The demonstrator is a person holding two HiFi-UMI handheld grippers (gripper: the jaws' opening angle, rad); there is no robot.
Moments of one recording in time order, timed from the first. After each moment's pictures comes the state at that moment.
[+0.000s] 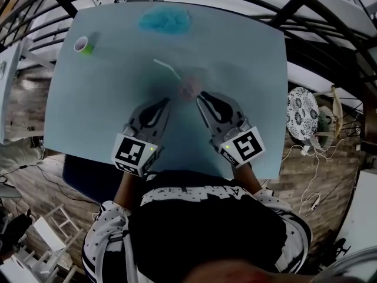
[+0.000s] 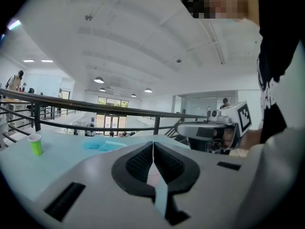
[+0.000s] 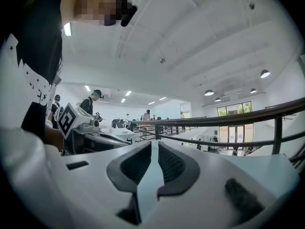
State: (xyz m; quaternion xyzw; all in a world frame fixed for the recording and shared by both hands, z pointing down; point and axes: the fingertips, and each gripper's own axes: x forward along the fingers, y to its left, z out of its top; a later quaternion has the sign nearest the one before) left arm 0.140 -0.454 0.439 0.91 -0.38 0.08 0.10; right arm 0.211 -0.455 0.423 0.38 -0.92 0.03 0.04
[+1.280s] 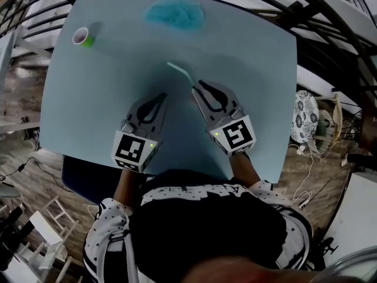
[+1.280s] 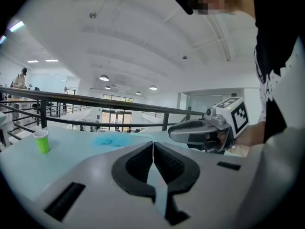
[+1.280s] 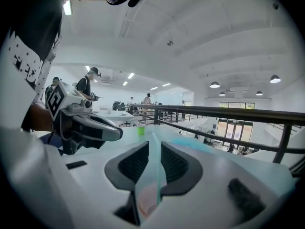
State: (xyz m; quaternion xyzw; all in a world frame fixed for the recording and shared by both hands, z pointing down) left arm 0.093 -0.501 0.467 0.90 -0.41 0.09 0.11; right arm 0.164 -0.525 0.471 0.38 -0.91 0.01 0.15
